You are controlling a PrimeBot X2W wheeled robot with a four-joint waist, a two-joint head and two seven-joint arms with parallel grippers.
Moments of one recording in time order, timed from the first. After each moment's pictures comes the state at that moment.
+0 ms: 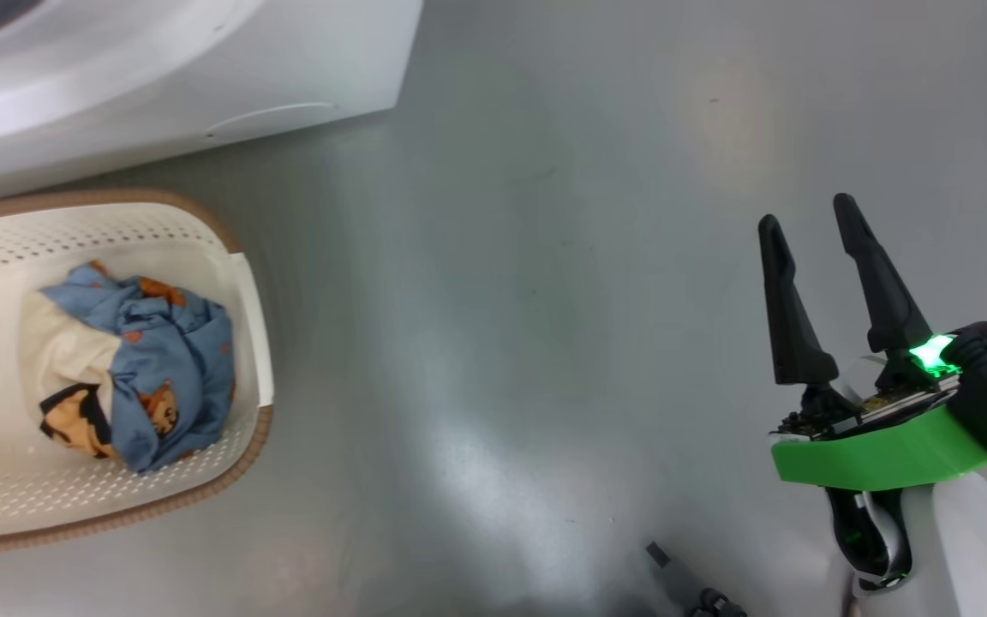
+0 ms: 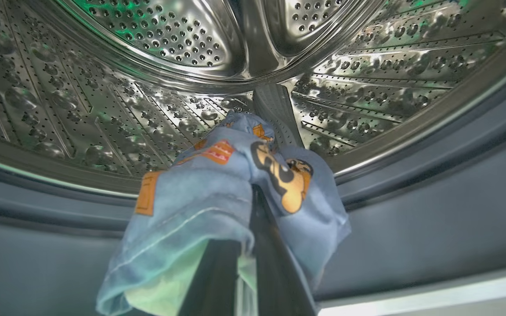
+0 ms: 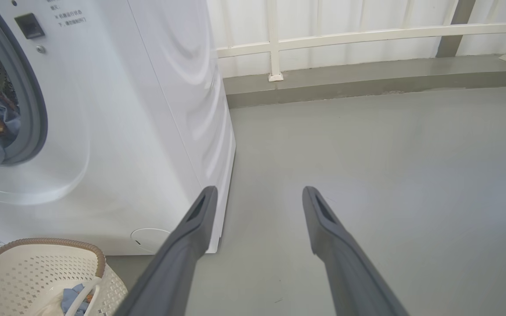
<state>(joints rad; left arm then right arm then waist) -0.92 0.62 -0.16 0.14 -0.48 0.15 0.49 -0.28 -0.09 0.06 -0.10 0.29 0.13 -0.26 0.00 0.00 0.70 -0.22</state>
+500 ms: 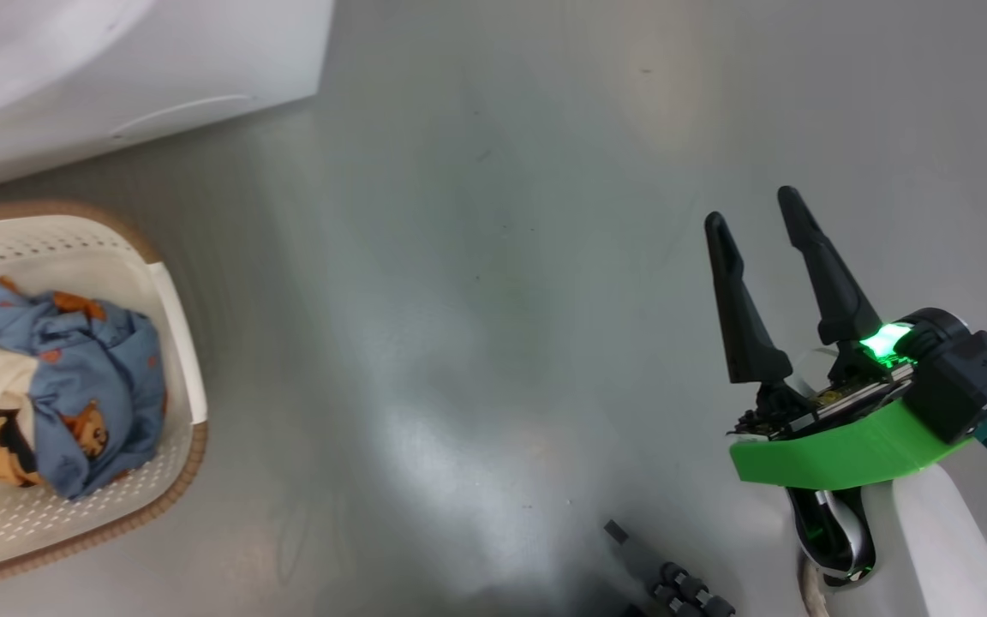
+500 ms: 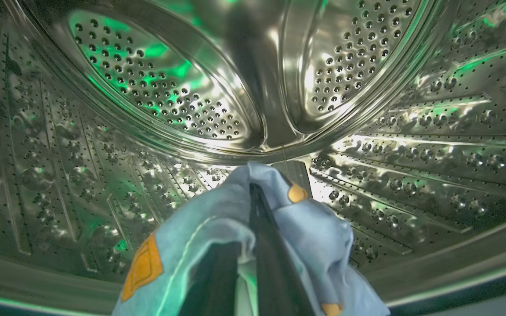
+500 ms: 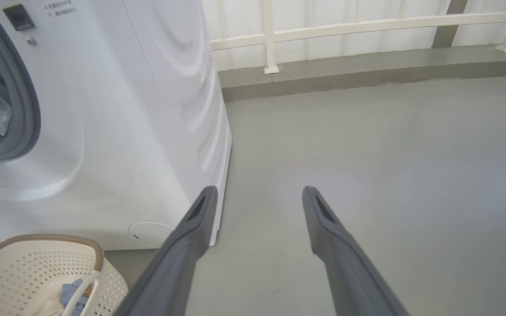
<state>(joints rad) -1.20 0.63 -0.18 0.38 -0.38 0.16 0.31 -0.31 -0.07 0.14 -0.08 0.31 0.13 -0.26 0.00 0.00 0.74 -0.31</state>
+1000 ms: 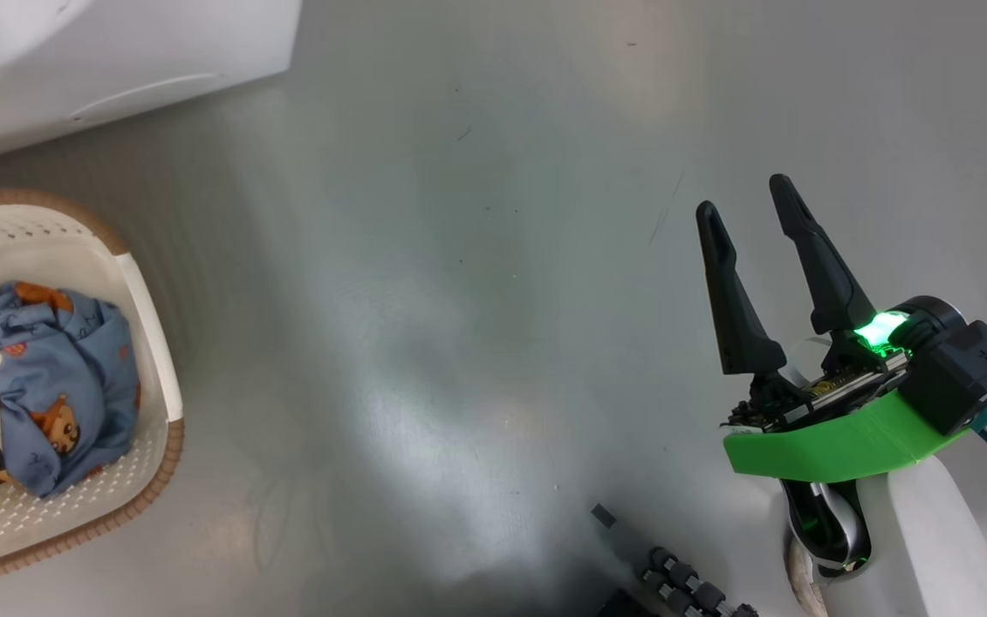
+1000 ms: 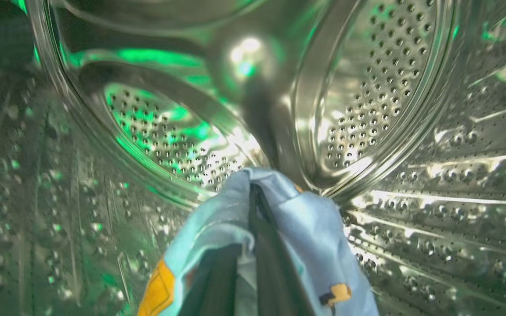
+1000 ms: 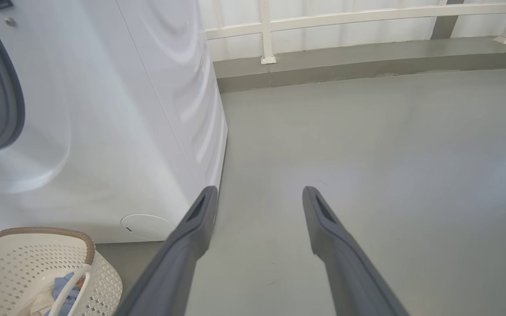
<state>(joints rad) -1.34 0.63 -0.20 0.49 -0.29 0.19 0.06 -0.33 -0.07 0.15 -0.08 0.31 0.13 -0.26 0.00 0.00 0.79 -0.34</state>
